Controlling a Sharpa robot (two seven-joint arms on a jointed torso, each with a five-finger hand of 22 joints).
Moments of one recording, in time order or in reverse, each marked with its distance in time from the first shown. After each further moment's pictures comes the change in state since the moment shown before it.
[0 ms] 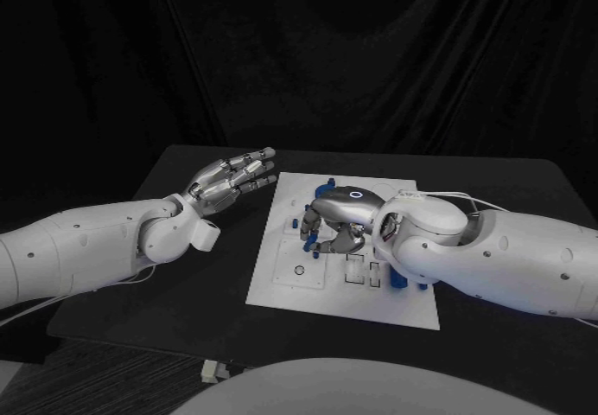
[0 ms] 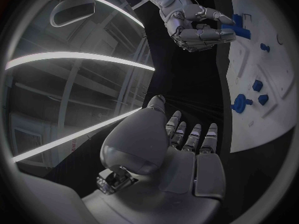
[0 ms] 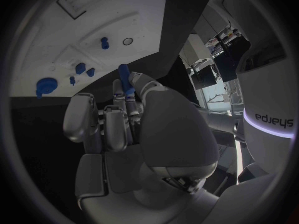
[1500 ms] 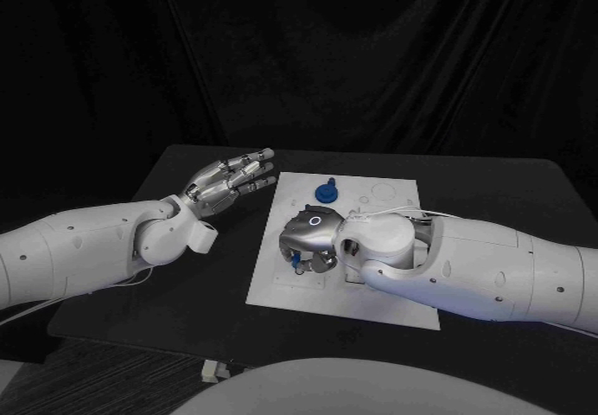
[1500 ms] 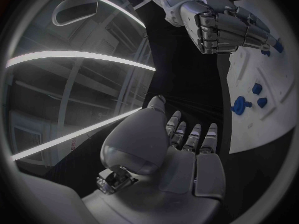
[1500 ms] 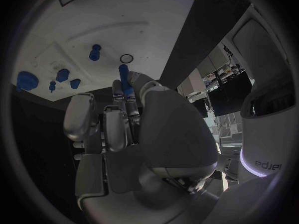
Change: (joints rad) left arm -0.001 -0.024 0.000 0.028 0.000 0.008 0.000; left_hand 0.004 0.004 0.000 0.000 0.000 0.000 0.000 0.000 0.000 0.000 0.000 0.000 0.000 0.000 0.000 0.000 0.000 0.000 0.000 0.000 0.000 0.000; right arm -0.061 0.156 0.000 -0.096 -0.339 0.142 -0.005; right_hand 0.012 0.001 0.000 -0.025 0.000 0.000 0.000 0.000 0.018 0.003 0.004 -0.015 -0.007 0.000 0.000 0.000 -0.014 0.000 -0.004 -0.003 -0.009 0.000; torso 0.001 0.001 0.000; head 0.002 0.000
